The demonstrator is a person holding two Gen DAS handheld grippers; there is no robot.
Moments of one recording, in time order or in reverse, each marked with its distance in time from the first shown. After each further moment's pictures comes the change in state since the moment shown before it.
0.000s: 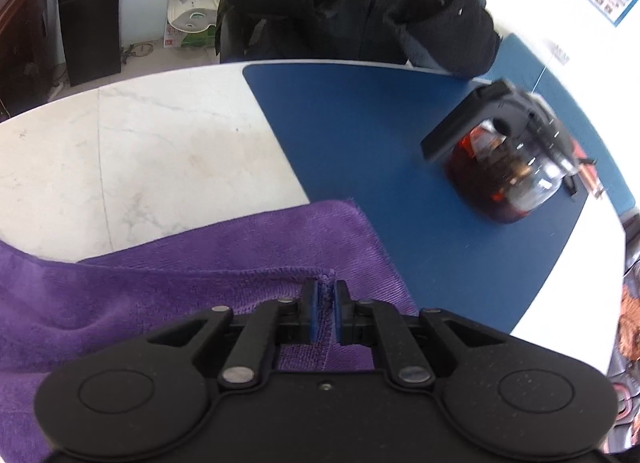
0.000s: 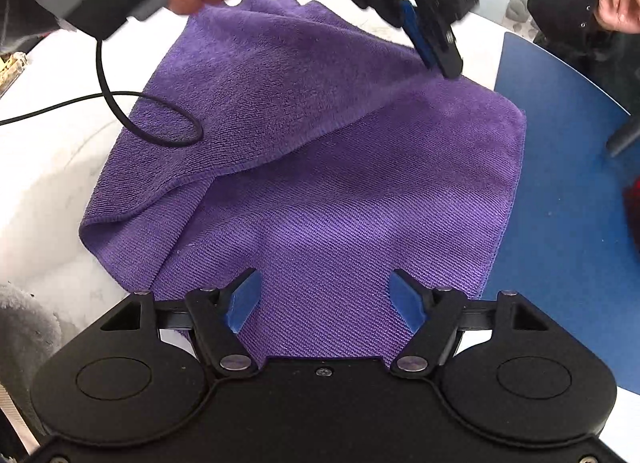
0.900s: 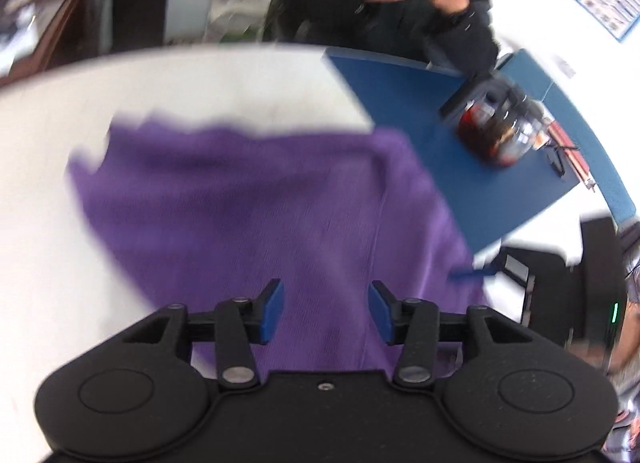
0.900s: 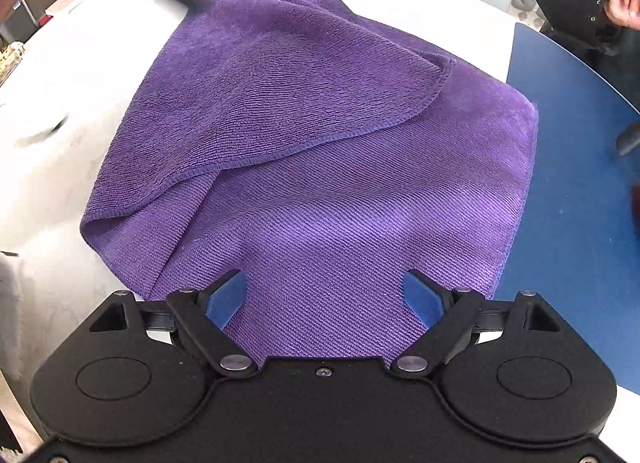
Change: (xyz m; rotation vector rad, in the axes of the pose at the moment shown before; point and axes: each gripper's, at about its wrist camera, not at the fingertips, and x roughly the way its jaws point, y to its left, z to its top) left arm -0.143 0.060 -0.149 -0.117 -0.003 0.003; right arm 0.009 0.005 0.000 -0.003 0.057 0.001
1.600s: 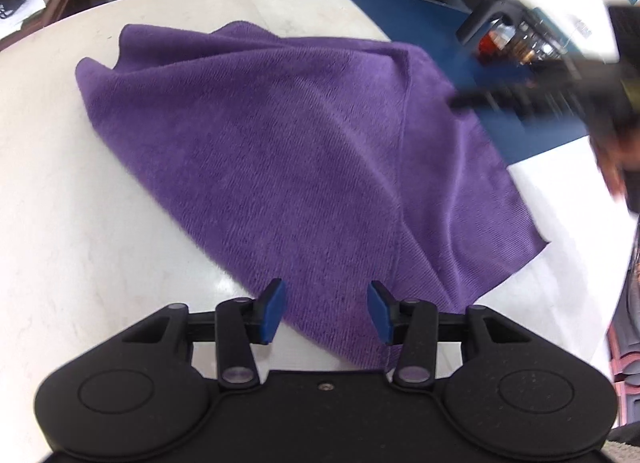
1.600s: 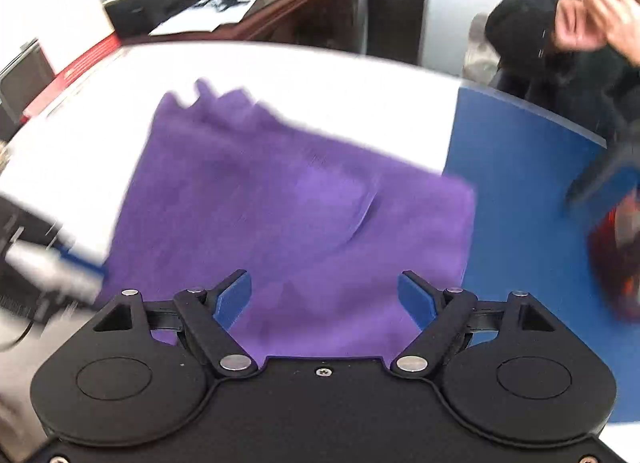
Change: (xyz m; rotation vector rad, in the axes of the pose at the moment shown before) left arm 0.029 -0.004 -0.055 0.091 0.078 0.130; right arm -0.021 -0.049 0.066 0.137 -0.217 -0.019
